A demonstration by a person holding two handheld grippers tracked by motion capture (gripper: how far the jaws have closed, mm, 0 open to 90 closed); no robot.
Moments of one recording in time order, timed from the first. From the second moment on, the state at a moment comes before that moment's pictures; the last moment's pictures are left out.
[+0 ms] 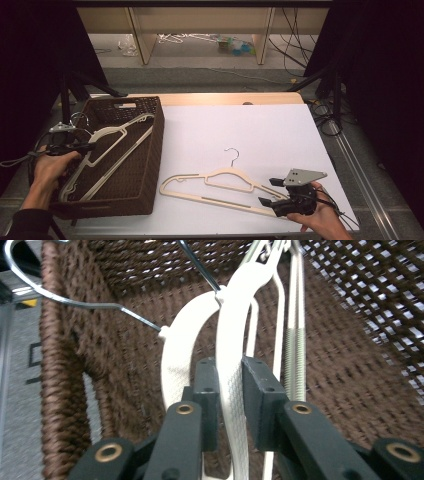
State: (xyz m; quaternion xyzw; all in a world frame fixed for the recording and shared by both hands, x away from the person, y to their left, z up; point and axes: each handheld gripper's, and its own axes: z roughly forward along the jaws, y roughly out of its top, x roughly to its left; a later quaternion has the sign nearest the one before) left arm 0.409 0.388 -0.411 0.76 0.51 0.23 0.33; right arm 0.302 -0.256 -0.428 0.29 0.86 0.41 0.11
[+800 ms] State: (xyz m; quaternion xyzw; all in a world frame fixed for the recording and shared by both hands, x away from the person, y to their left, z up) left arm 0.369 0.352 -0.373 0.70 0.53 0.23 0.42; right arm 0.303 -0.257 -0.431 0.30 0.85 0.42 0.11
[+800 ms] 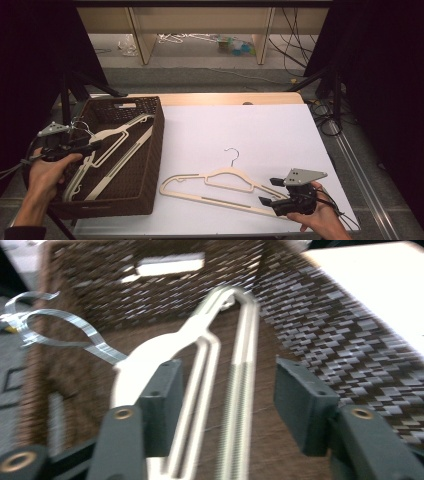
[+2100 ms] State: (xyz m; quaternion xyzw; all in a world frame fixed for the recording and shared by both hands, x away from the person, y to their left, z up) left arm 0.267 0.153 -0.393 0.78 0.32 0.16 0.52; right arm 0.310 -0.260 -0.442 0.33 0.84 0.40 0.12
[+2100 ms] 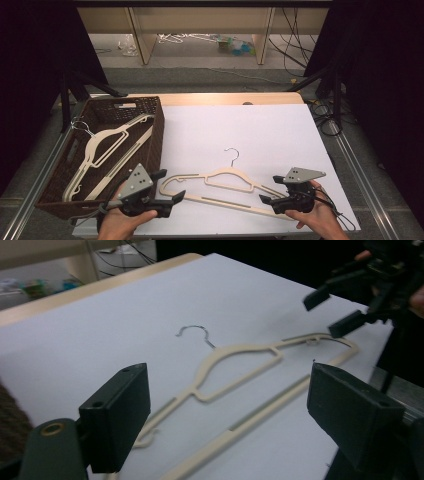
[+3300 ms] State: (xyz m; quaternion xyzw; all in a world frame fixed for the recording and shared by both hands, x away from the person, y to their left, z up) left arm 0.267 0.135 -0.440 0.81 0.31 0.14 0.49; right arm 0.360 -0.241 -0.469 0.30 0.92 0.25 0.08
